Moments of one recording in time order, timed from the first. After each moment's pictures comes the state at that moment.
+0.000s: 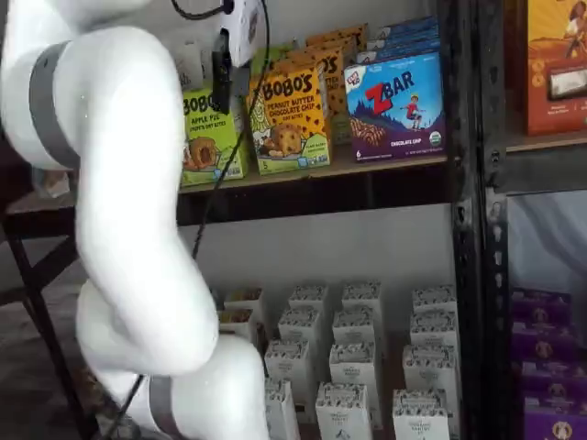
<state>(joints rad) -0.10 -0.33 -1.46 0.42 1.83 -1.57</state>
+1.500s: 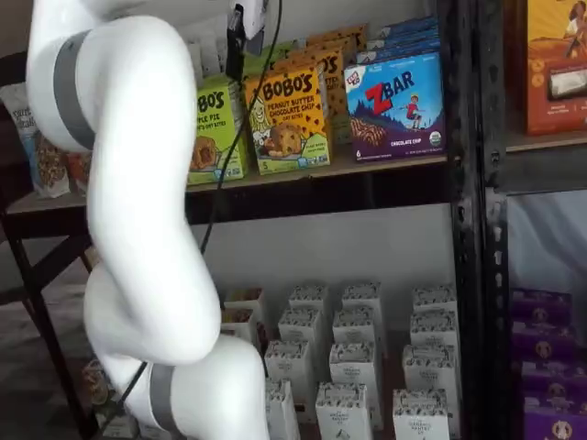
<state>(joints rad) -0.15 -0.23 -1.58 0.52 1.69 -1.59</state>
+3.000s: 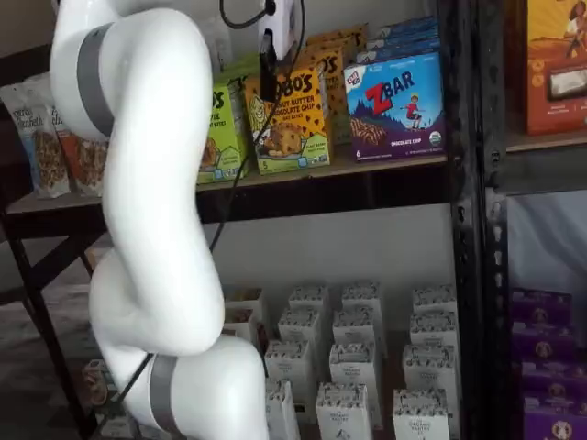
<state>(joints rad) -0.14 -0.14 -1.58 0.35 1.61 -1.65</state>
